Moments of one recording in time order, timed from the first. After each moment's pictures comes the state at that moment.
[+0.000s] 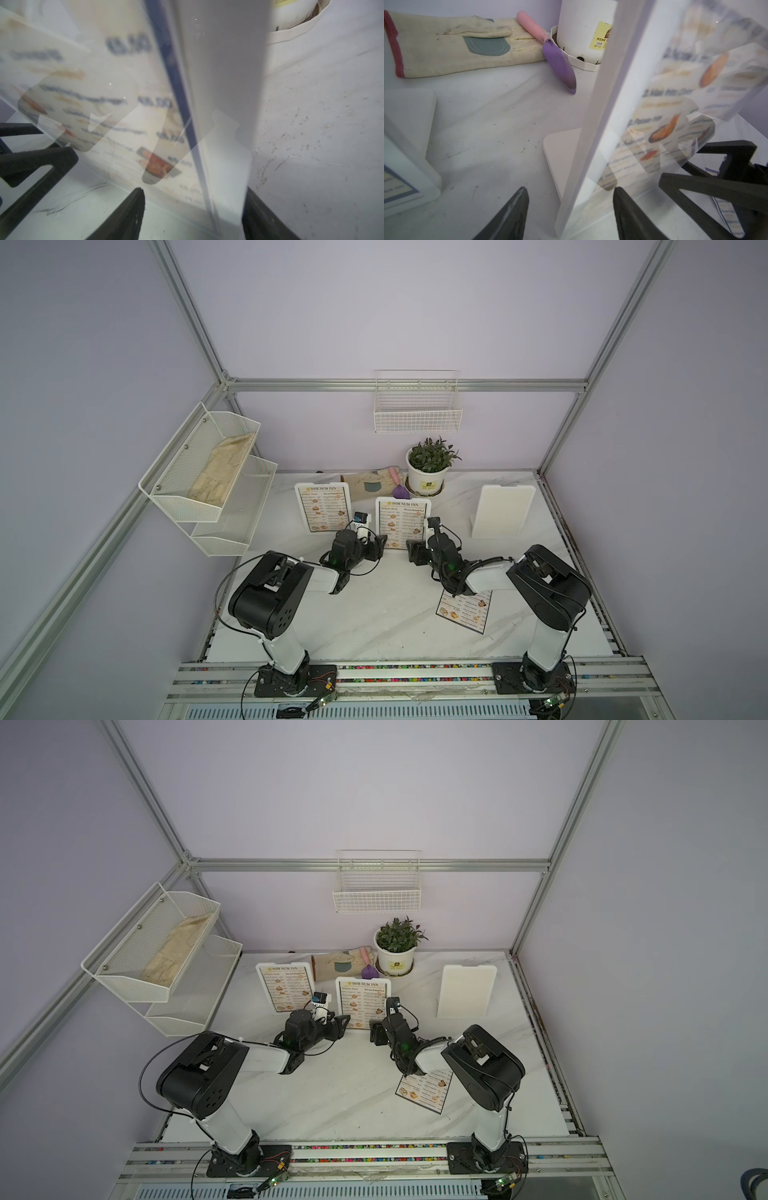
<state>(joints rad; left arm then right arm) -0.39 1.73 0.62 0.71 0.13 -0.25 0.68 1.84 0.78 0.58 0.23 0.48</state>
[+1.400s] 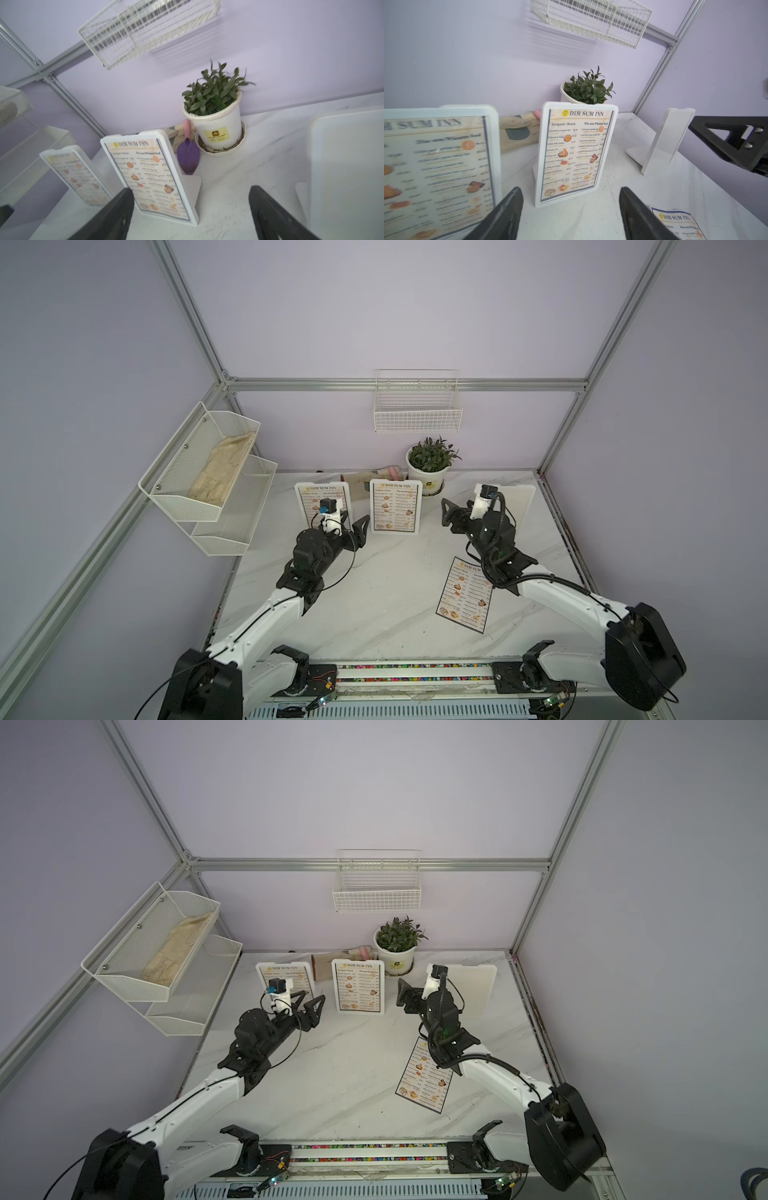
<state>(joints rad) -0.33 0.99 0.49 0.43 0.08 -0.26 0.47 1.22 0.71 0.41 0.26 0.42</state>
